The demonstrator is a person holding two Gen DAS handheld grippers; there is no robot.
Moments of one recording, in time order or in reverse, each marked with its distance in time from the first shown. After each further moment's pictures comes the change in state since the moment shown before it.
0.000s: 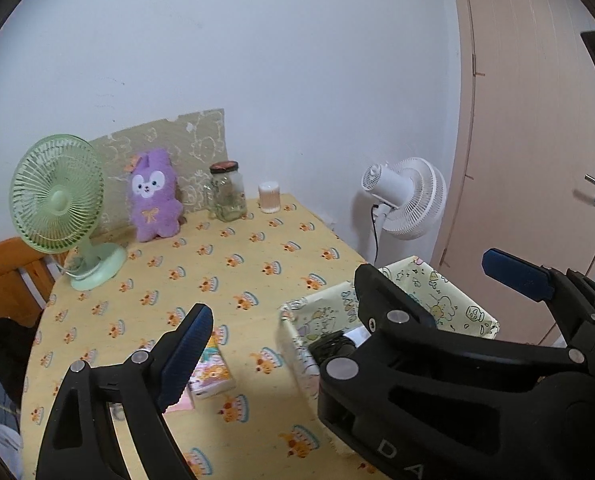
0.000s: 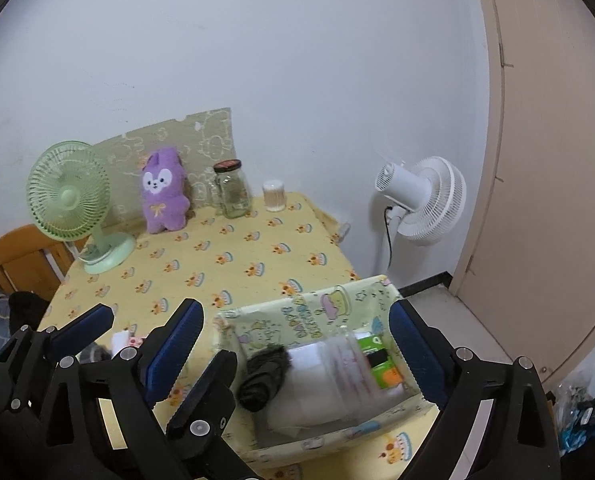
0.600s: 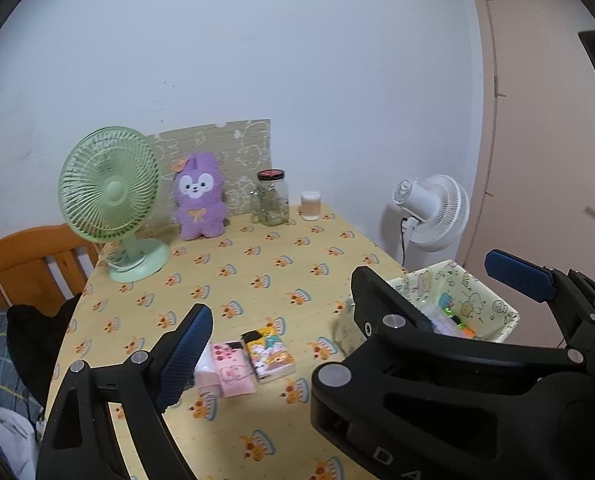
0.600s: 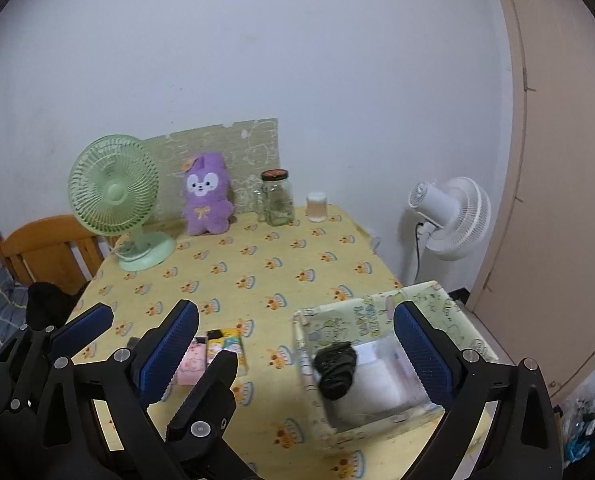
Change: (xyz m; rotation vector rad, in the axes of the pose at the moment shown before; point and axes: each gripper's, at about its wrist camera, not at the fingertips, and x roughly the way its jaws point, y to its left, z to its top) left arm -0.038 0.059 -0.017 -0.051 -0.041 0.068; right arm -0.030 0.070 -0.007 -0.057 -0.039 0.061
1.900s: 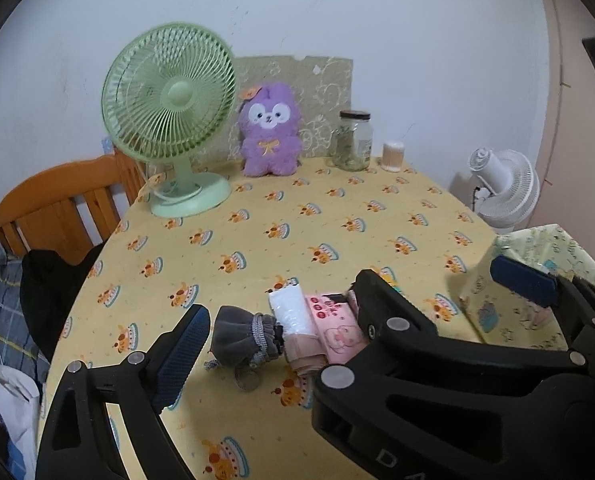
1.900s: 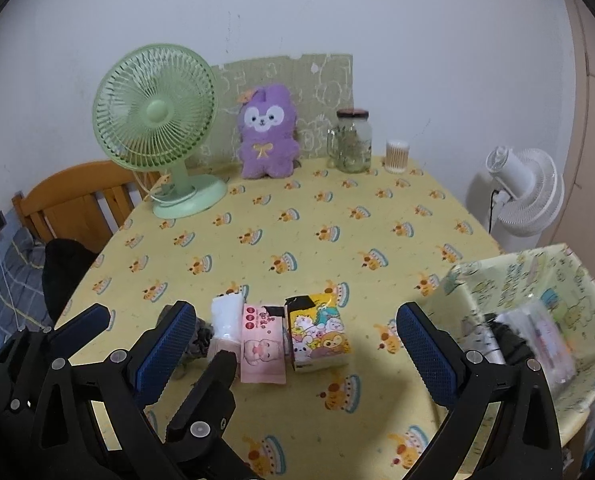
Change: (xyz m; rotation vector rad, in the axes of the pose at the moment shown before) left arm 0.074 0.097 -0.059 -0.101 0.132 0.130; right arm 0.109 0.092 -0.048 -0.052 0.145 0.130
